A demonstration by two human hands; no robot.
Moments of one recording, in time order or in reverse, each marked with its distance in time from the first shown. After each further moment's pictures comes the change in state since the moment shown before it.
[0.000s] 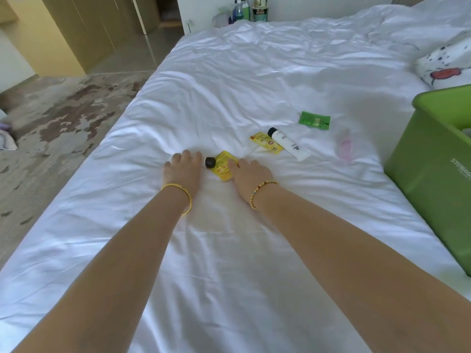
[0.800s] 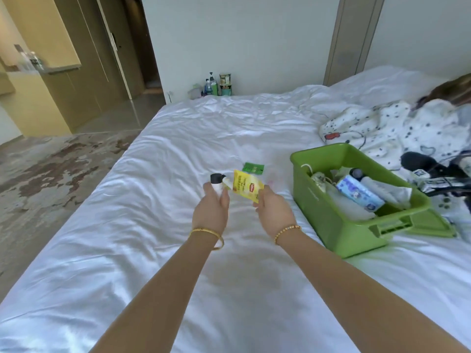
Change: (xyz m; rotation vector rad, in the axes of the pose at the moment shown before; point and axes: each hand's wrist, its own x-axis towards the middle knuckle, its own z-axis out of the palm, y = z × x) left_hand -0.134 0.128 -0.151 -1.018 0.216 -0.076; right_hand -0.191 0.088 -0.093 0.589 0.383 0.295
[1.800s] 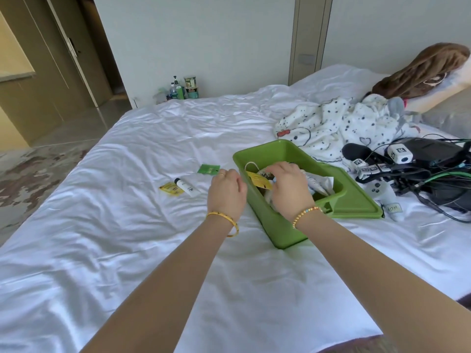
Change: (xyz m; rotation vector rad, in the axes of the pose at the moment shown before) left_hand -0.032 0.138 0.084 0.071 -0.024 0.324; right_hand -0.026 0.095 -0.136 -0.228 0.239 -0.097
